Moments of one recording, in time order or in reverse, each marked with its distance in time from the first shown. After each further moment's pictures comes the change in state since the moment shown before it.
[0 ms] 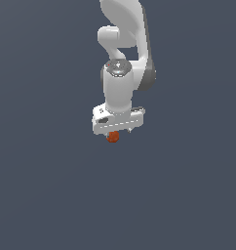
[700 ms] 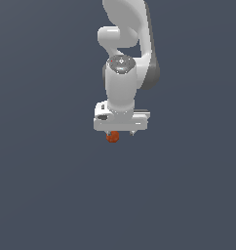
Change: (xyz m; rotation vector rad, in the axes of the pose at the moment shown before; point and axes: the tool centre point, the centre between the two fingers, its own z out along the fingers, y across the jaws) arm 0.013 -0.006 -0.013 0.004 0.009 0.233
